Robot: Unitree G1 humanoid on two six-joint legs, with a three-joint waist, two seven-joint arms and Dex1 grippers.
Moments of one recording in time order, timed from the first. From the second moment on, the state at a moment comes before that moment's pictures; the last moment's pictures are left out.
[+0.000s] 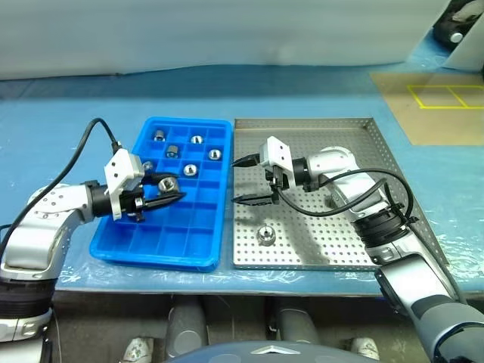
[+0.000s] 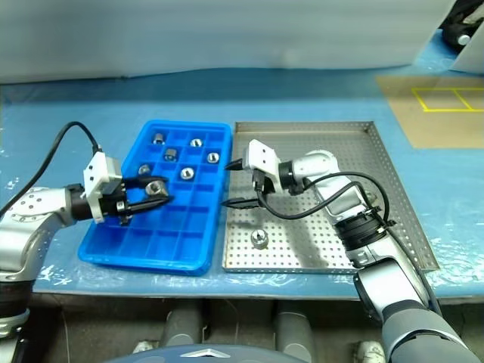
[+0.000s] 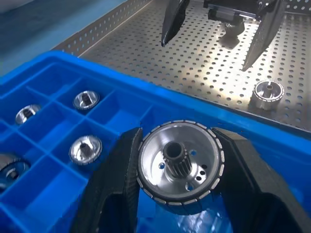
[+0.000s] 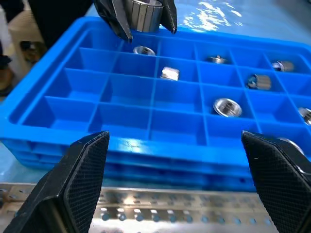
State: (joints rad) left arm -0.11 0.78 0.21 -0.29 -0.45 0.41 -1.11; right arm -0.75 -0.44 0.36 0.17 0.22 0.23 1.22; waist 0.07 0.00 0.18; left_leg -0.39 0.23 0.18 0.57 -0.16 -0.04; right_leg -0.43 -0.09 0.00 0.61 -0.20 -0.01
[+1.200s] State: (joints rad) left arm 0.01 0.82 0.18 -0.17 -0.33 0.26 -1.09; right arm -0.78 -0.40 0.36 0.27 0.16 0.14 1.28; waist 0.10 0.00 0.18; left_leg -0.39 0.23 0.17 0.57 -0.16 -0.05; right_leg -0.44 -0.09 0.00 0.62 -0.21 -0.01
